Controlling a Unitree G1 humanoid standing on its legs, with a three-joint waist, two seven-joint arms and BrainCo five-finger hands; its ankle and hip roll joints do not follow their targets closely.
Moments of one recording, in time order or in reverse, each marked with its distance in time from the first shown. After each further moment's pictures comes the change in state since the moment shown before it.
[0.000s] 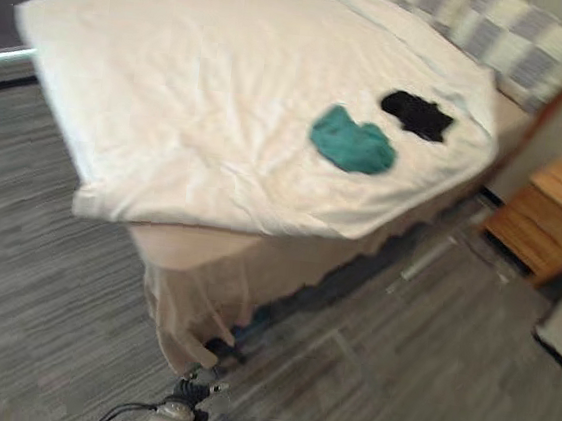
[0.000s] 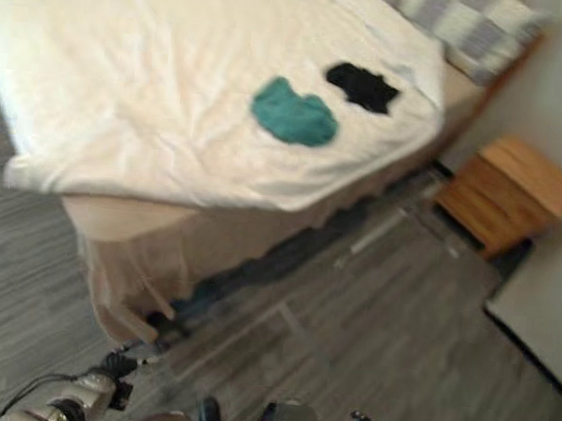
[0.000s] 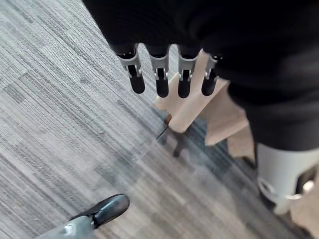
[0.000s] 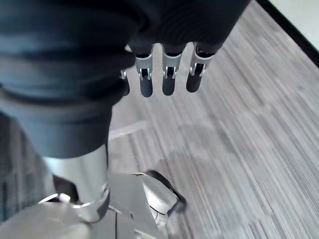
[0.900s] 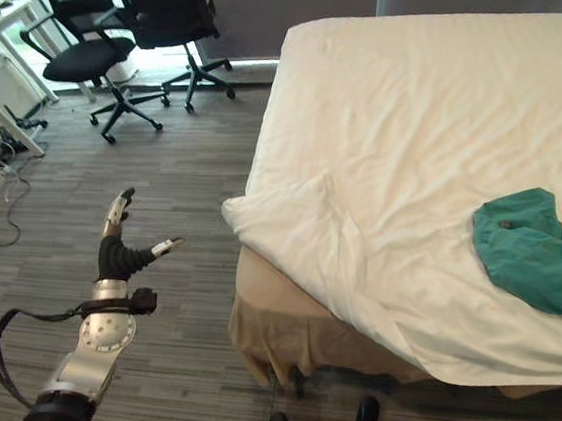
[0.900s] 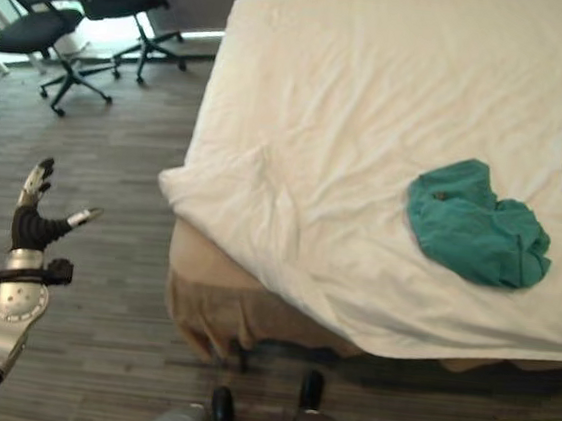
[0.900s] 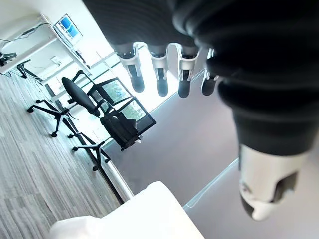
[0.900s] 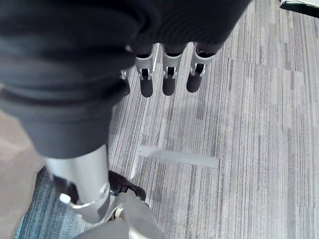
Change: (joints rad) left arm 0.137 0.341 0.252 -0.918 0.038 -0.459 0.158; right arm 0.046 -0.126 -0.130 0.007 0.087 0.125 0.006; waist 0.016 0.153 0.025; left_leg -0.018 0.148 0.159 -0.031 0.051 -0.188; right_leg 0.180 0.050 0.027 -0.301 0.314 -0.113
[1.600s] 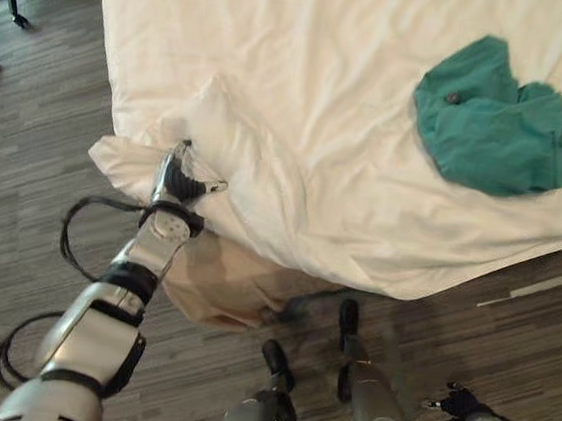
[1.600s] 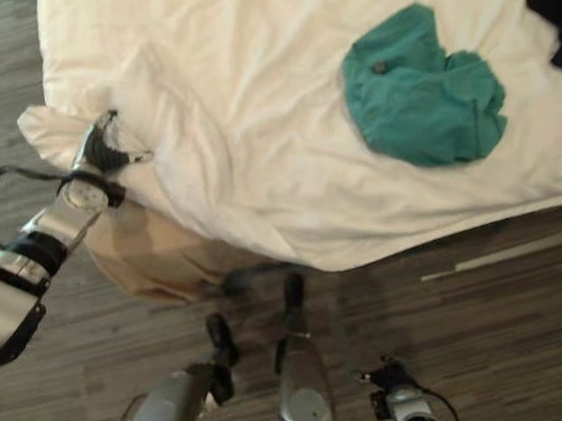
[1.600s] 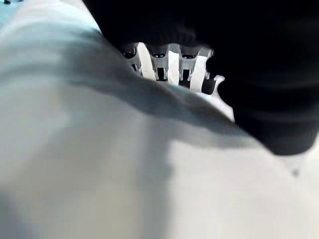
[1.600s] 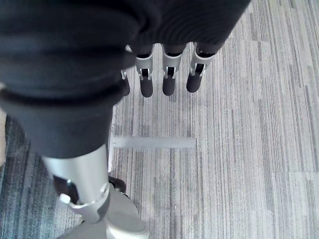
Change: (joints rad) left arm -0.783 0.004 -0.407 0.665 0.165 0.336 -0.010; right arm -0.200 -0.022 0.131 -0.111 0.041 -0.044 -0.002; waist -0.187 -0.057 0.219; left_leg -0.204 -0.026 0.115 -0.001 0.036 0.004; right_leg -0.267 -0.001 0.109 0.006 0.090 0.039
